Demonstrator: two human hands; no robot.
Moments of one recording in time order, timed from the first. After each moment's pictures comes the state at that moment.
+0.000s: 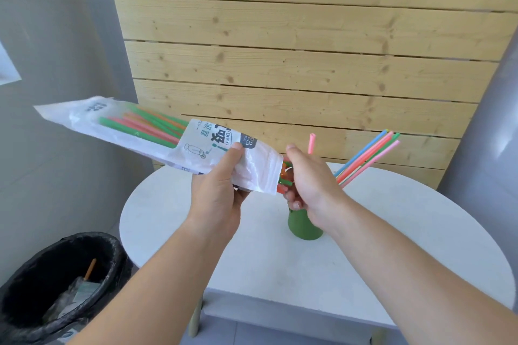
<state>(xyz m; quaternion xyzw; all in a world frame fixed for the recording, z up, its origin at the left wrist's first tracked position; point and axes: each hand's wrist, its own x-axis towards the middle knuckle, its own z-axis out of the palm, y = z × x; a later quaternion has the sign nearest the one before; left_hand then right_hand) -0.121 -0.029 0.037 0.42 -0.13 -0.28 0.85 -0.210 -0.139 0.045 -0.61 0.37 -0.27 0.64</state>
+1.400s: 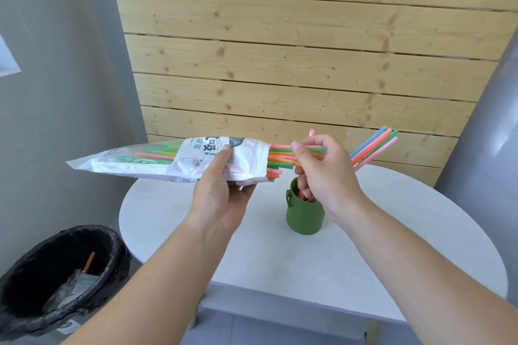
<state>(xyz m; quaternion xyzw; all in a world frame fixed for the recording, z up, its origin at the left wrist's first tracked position) -0.120 -0.034 0.031 0.34 -0.01 -0.36 0.87 -0.231 -0.151 0.043 -0.66 0.30 -0.39 0.57</state>
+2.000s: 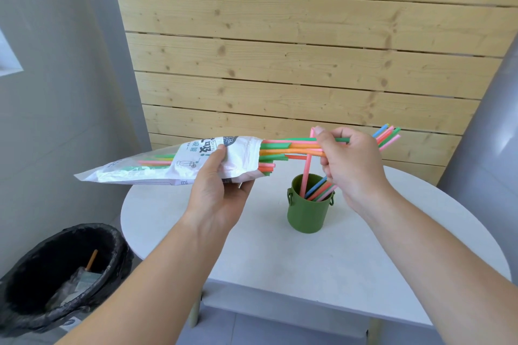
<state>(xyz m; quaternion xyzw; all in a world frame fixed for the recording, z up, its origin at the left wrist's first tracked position) -0.115 -0.030 0.031 0.28 0.02 -0.39 0.88 -0.246 -0.169 0.060 -0.66 0.32 -0.44 0.53</state>
